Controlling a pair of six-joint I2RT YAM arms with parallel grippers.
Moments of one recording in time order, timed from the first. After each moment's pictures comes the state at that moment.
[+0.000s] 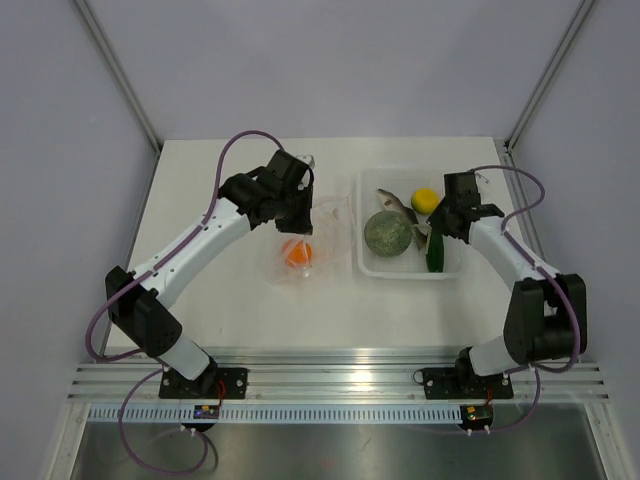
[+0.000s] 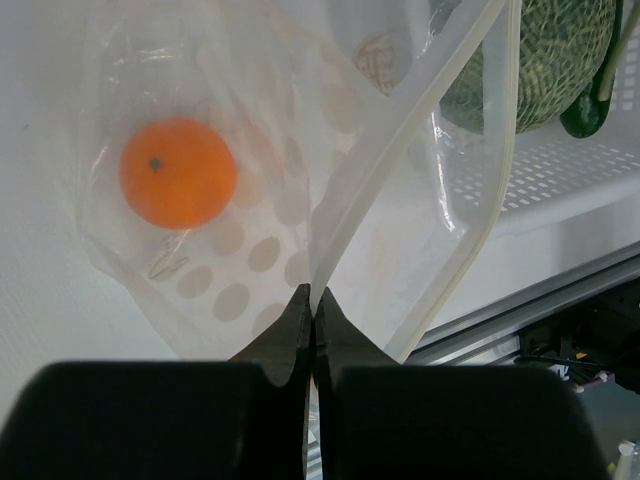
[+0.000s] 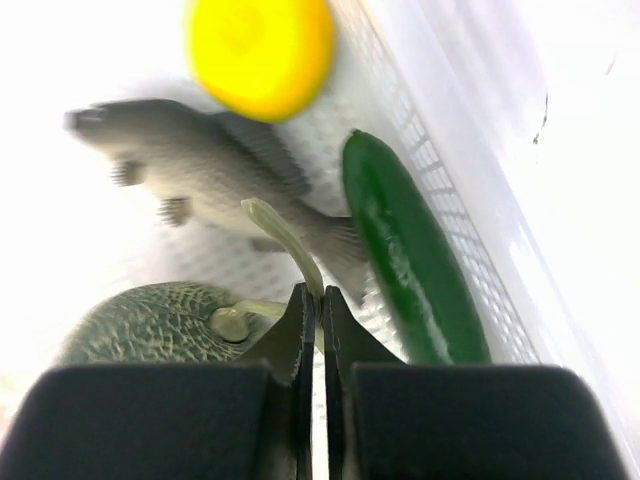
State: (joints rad) left arm -0.66 1.57 1.58 -0.95 0.03 -0.51; right arm 0.14 1.52 1.03 -0.41 0.17 0.72
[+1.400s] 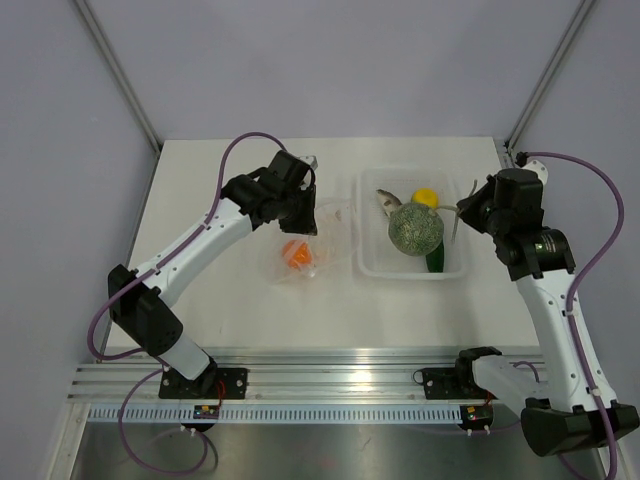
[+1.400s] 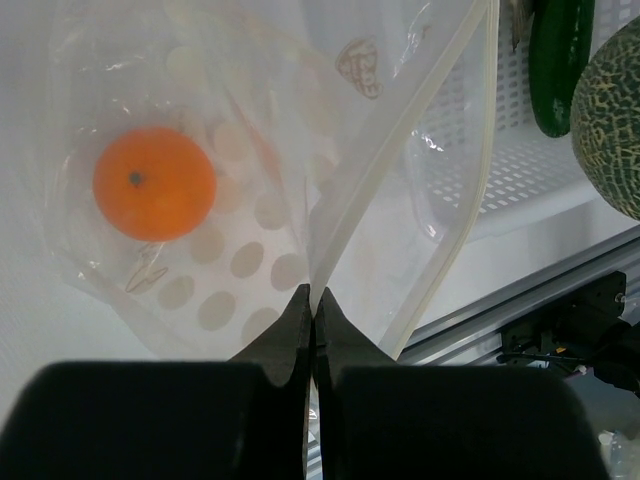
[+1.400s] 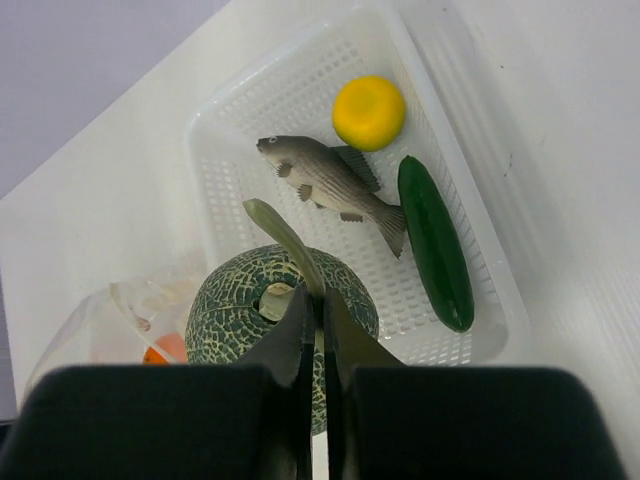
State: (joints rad) left arm -0.66 1.58 1.56 -0.90 0.08 -0.52; right arm 0.14 1.01 1.23 -0.75 0.16 0.65
